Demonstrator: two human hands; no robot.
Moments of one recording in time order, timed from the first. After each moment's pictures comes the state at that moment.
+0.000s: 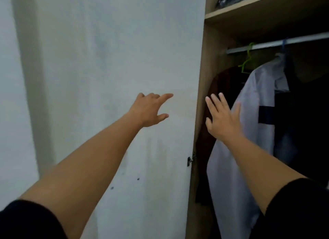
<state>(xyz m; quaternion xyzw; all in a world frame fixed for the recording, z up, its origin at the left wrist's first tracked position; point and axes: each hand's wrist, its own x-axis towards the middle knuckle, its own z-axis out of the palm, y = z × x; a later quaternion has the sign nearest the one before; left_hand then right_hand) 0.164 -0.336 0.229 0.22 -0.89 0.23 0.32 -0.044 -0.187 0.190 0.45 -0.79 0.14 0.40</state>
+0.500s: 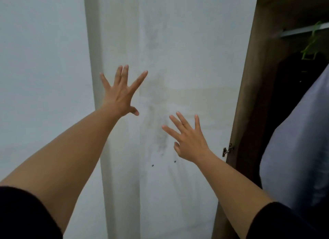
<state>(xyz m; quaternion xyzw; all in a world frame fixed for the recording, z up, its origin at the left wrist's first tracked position) 0.339 -0.361 0.219 0.47 -0.79 0.29 0.27 0.124 -0.268 0.106 0.66 -0.61 0.07 0.42</state>
